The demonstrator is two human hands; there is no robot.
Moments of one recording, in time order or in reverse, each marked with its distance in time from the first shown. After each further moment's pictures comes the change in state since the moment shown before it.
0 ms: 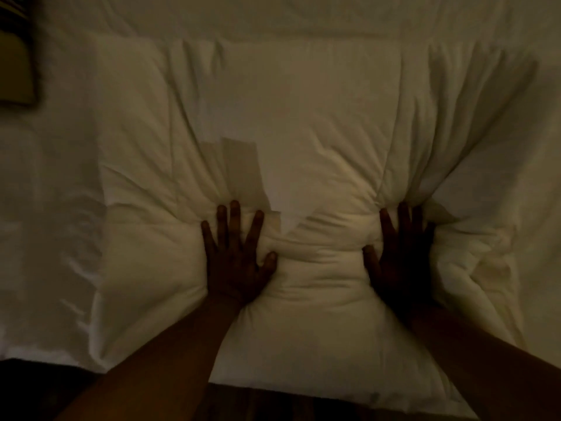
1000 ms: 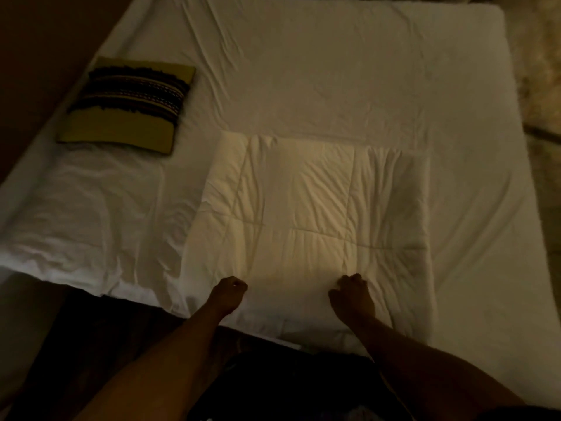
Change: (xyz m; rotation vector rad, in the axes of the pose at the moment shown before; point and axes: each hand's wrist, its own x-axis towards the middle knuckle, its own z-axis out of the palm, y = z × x) left_hand -0.175 -0.001 -0.177 -0.869 -0.547 -0.831; right_hand -0.148 -0.075 -0.163 0.138 -0.482 0.214
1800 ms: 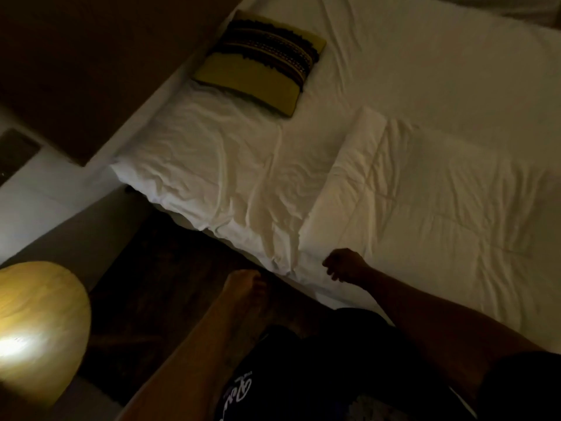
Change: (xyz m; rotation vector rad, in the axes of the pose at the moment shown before) left_hand -0.053 -0.264 -0.187 -0.830 -0.028 -0.189; right_hand -0.109 -0.296 0.128 0.160 -0.410 -0.202
